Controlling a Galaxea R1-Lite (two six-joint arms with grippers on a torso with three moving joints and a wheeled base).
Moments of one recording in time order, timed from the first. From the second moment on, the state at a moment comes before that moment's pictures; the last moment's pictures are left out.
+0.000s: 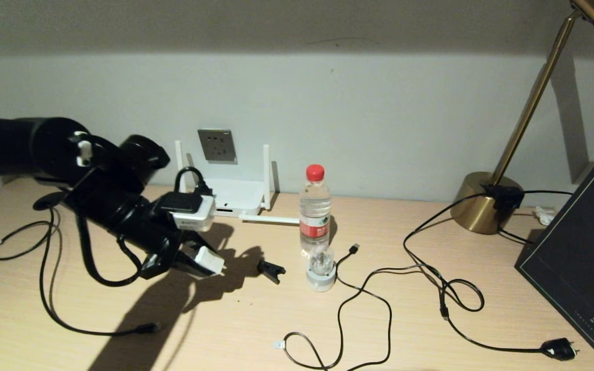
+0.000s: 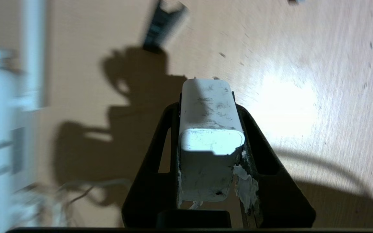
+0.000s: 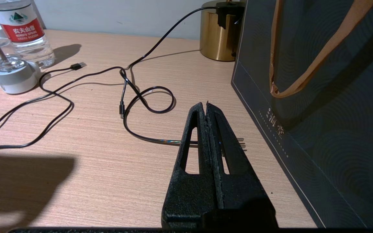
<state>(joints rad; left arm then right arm) -0.19 1.87 -1.56 0.85 -0.51 1.37 0.00 0.00 0.00 -0.09 0.01 -0.01</state>
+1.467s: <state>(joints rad) -0.04 2.04 -0.92 -1.32 -0.08 0.16 0.00 0.00 0.00 -0.09 0.01 -0.01</state>
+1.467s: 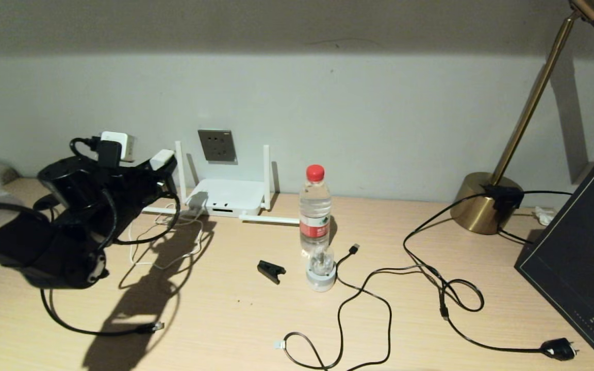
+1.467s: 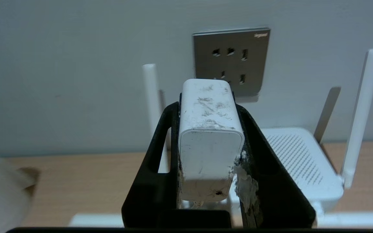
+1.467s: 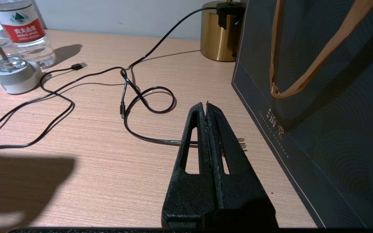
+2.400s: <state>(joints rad) -0.09 2.27 -1.21 -1.33 -0.06 0.08 0.00 0.00 0.00 -0.09 0.01 -0.01</state>
